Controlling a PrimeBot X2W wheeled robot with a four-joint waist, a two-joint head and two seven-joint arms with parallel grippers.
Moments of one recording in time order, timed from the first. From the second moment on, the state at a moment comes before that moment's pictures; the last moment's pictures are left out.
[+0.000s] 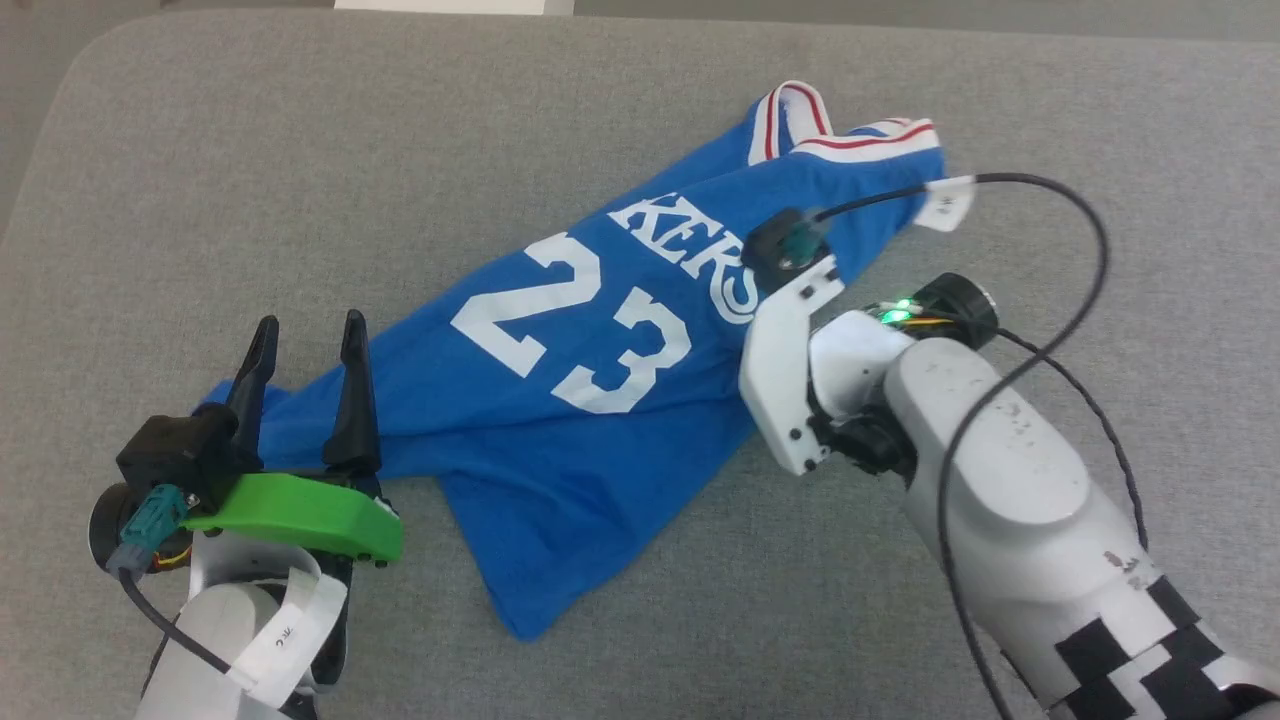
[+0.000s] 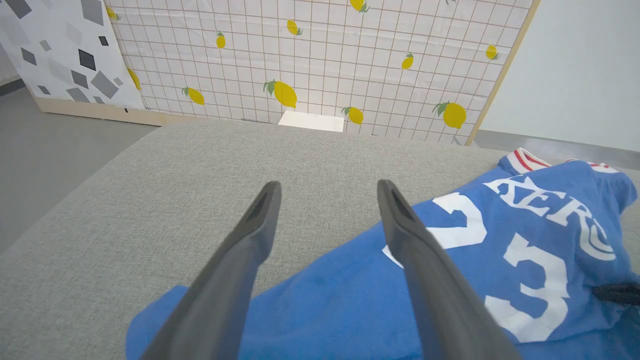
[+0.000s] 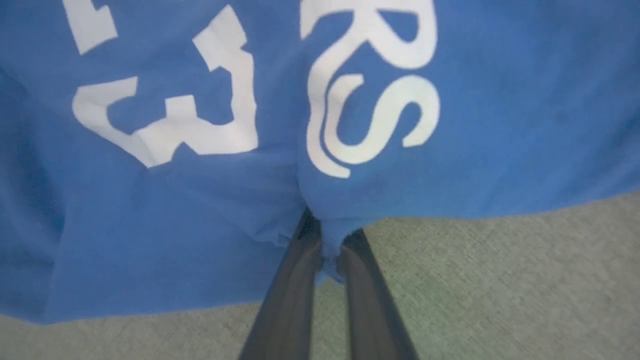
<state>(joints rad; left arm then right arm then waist) -0.17 0.25 -0.13 -0.03 -0.39 0.07 -0.13 -0.77 -0.04 0.50 0.63 0.29 0.13 0.69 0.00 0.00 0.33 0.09</state>
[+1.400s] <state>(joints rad) -0.14 0.26 -0.18 -0.02 -0.41 0.08 -0.08 -0.19 -0.05 -0.42 -0.01 0.30 0.13 0.16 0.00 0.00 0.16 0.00</state>
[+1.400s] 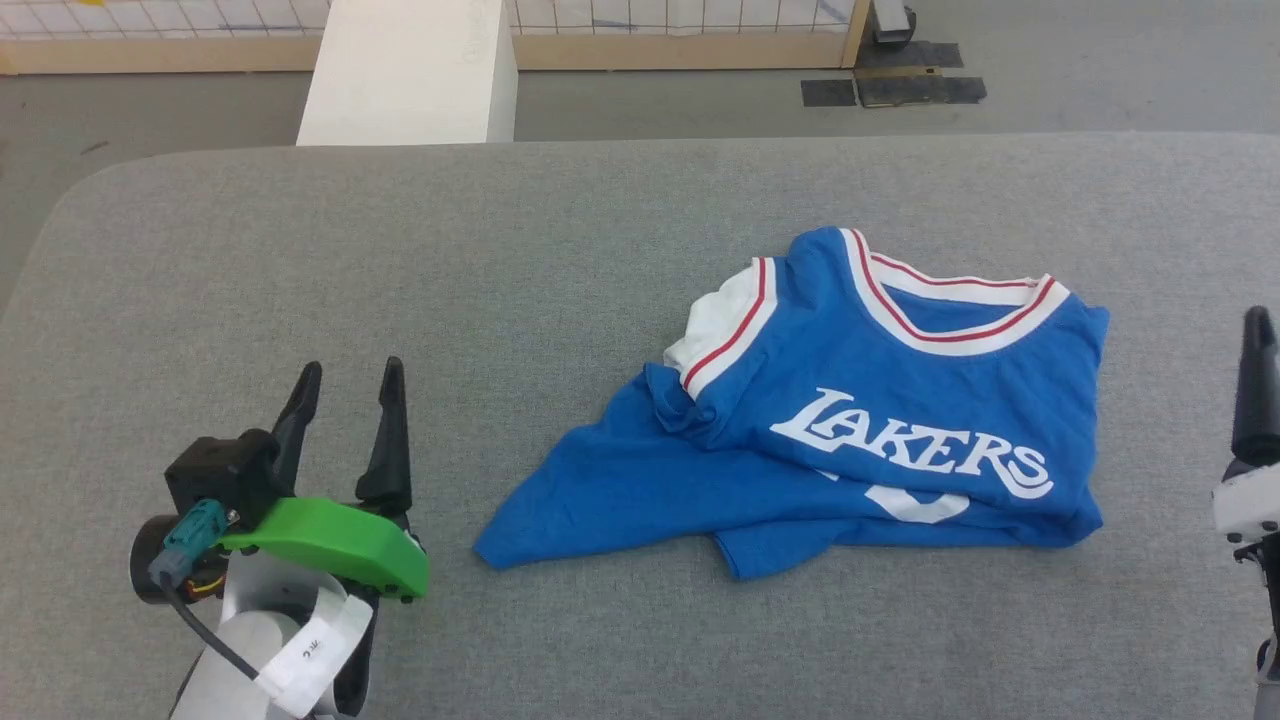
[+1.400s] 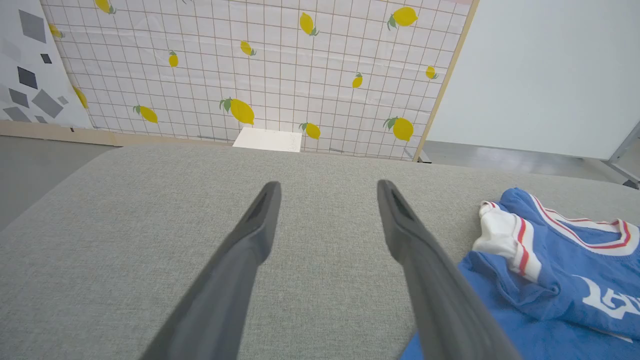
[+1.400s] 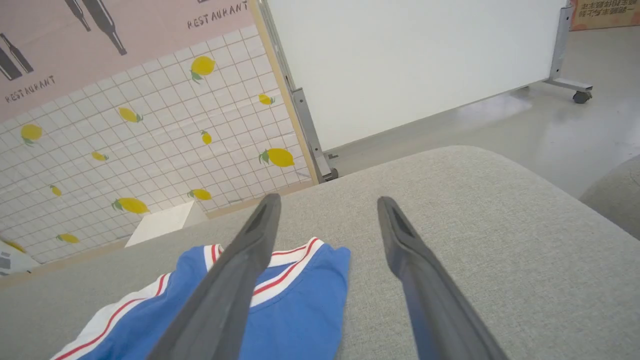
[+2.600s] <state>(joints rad) -1.03 0.09 -0.56 0.67 -0.46 0.01 1.01 -0.31 -0.05 -0.24 0.26 0.34 0.13 -0.05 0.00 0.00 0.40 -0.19</state>
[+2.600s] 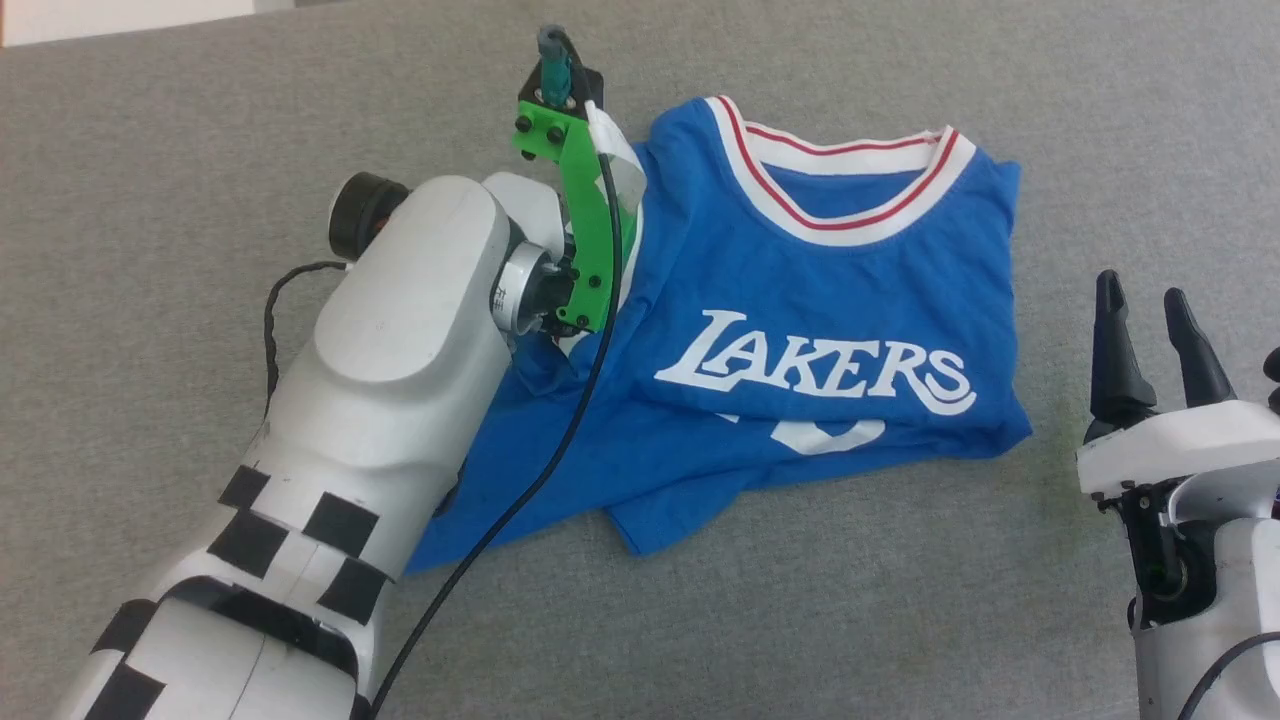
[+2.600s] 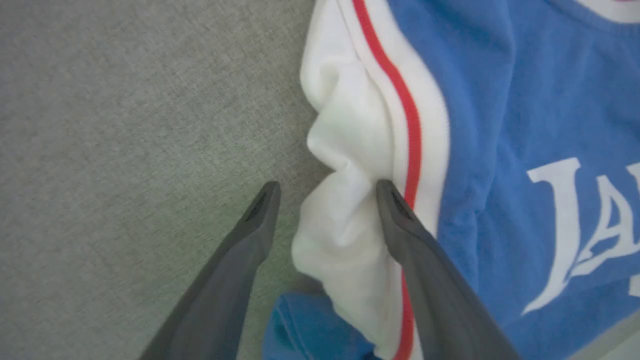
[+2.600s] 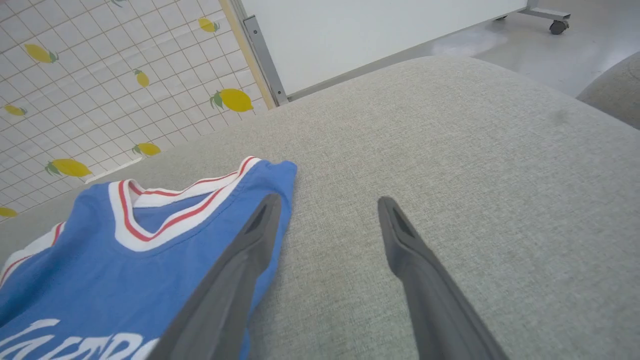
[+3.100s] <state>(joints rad) -1.04 0.09 -0.51 0.62 -0.50 -0.01 0.81 -0.32 -0.05 -0.24 0.30 0.33 0.13 -0.08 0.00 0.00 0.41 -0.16</state>
